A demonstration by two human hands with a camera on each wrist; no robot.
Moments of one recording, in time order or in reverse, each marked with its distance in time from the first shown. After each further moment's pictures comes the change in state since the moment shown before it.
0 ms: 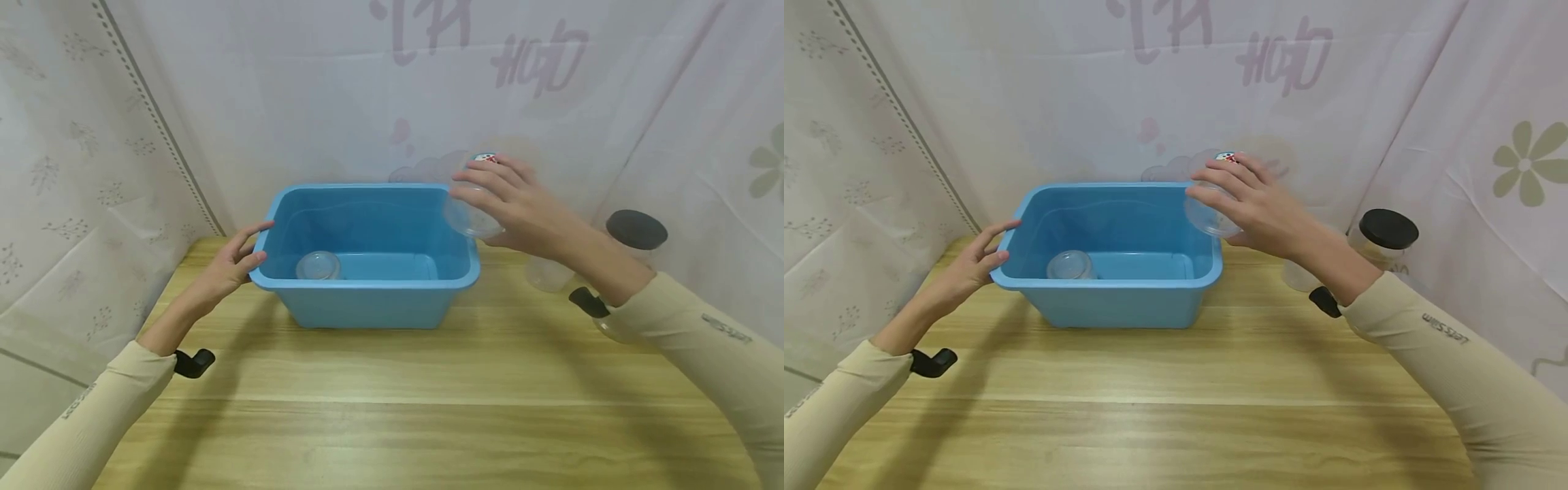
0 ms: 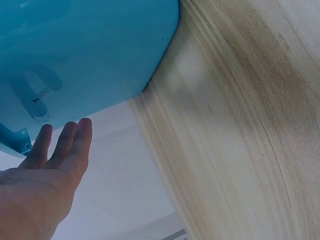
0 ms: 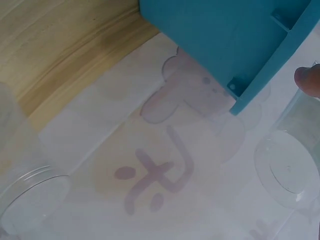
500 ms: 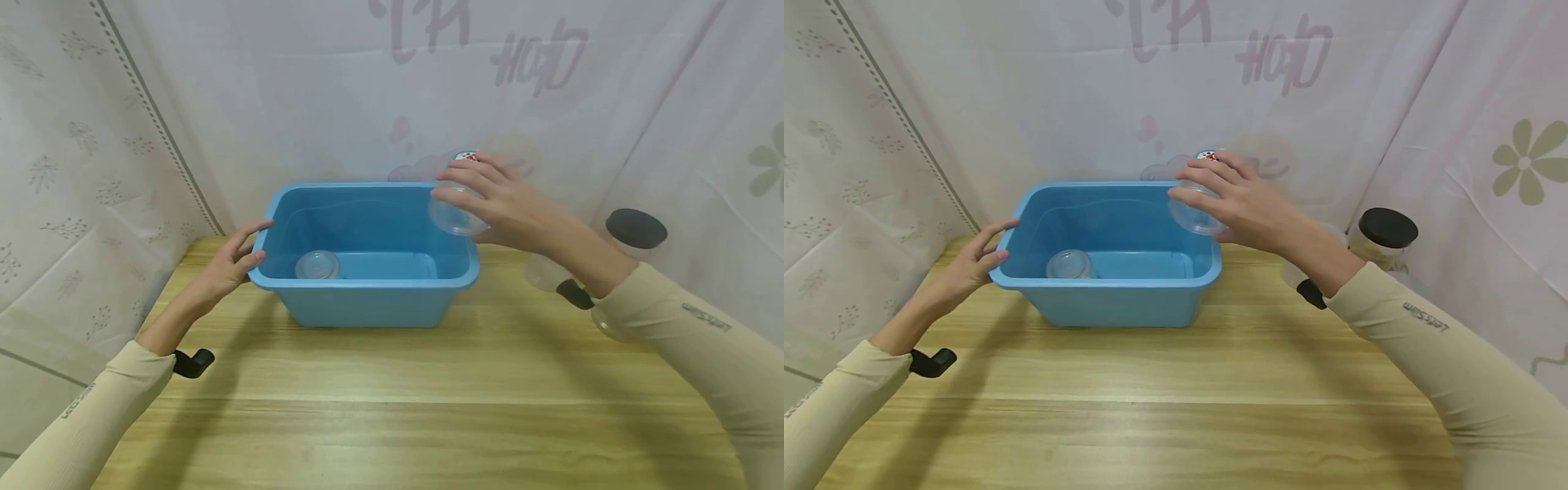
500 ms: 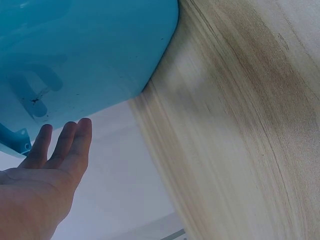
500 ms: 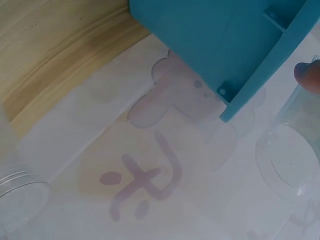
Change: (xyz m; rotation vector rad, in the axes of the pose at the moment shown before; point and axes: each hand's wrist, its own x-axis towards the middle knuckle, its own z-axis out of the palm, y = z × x) left_hand 0.001 -0.001 0.000 -0.013 -0.005 0.001; right_hand 0.018 0.001 0.007 0.011 -0.010 -0.060
